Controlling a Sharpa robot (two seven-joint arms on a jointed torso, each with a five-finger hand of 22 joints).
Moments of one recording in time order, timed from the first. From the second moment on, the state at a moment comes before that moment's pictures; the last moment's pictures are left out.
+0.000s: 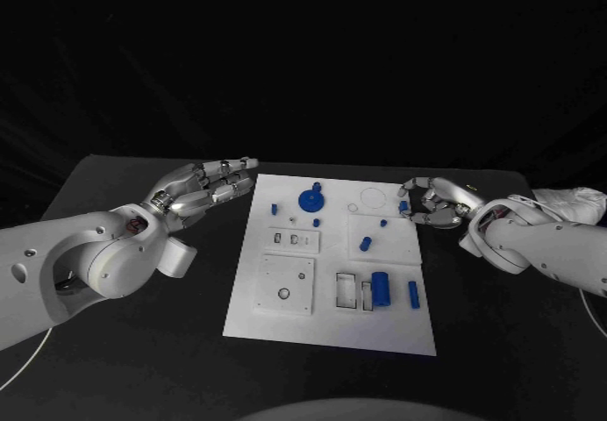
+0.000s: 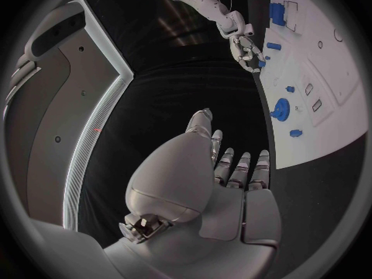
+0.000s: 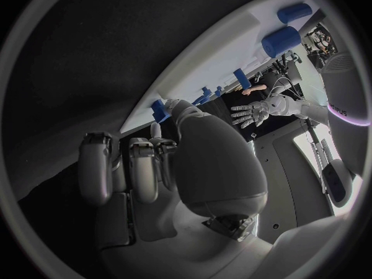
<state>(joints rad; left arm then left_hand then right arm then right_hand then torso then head) 1.37 -1.02 -0.22 1.71 -0.15 -0.15 0.38 1.57 0.18 -0.19 0.22 0.49 0.55 0.10 0.13 0.06 0.19 0.07 0.03 0.04 0.09 0.16 0.10 0.03 0.17 0.09 0.29 0.08 0.03 1.20 -0.94 -0.20 1.22 -1.13 -0.45 0.29 1.38 -0.11 0.24 0.22 0.49 0.49 0.10 0.48 0.67 1.47 0.00 1.57 1.31 1.47 -0.04 1.57 1.31 0.04 1.45 0.07 1.41 1.31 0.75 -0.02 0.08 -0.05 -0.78</state>
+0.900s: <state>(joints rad) 1.37 -1.02 -0.22 1.71 -0.15 -0.14 0.38 1.57 0.18 -0.19 0.22 0.49 0.55 0.10 0.13 0.06 0.19 0.07 0.03 0.04 0.09 0.16 0.10 0.03 0.17 0.09 0.29 0.08 0.03 1.20 -0.94 -0.20 1.22 -1.13 -0.45 0.29 1.39 -0.11 0.26 0.21 0.49 0.59 0.09 0.58 0.70 1.47 0.00 1.57 1.31 1.47 -0.04 1.57 1.31 0.04 1.45 0.07 1.41 1.31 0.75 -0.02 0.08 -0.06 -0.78</state>
